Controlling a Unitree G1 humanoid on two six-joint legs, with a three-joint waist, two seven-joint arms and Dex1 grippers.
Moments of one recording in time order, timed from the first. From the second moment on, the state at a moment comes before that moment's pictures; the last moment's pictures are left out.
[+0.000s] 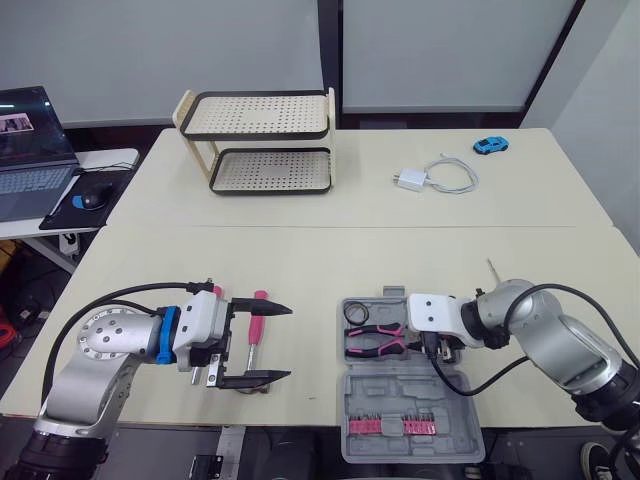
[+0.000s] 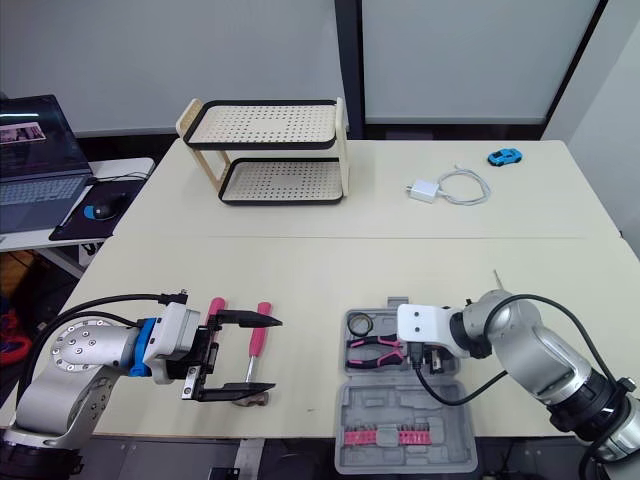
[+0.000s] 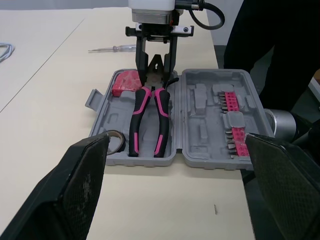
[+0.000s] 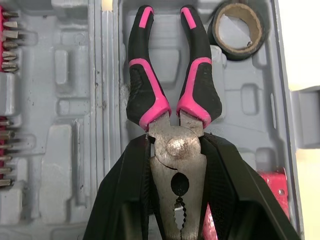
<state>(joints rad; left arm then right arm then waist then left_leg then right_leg) -0.02 0.79 0.08 -0.26 -0.49 0.08 -1.39 -0.42 -0.85 0.50 -0.40 -0.06 0.66 1.13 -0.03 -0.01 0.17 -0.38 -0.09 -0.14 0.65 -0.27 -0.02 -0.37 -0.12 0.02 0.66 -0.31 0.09</state>
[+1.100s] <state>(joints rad) -0.03 0.79 0.07 -0.24 -0.48 0.08 -1.39 -0.37 -0.80 0.50 -0.29 -0.11 0.53 1.10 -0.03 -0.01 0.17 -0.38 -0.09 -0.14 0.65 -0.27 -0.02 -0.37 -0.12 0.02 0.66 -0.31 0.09</state>
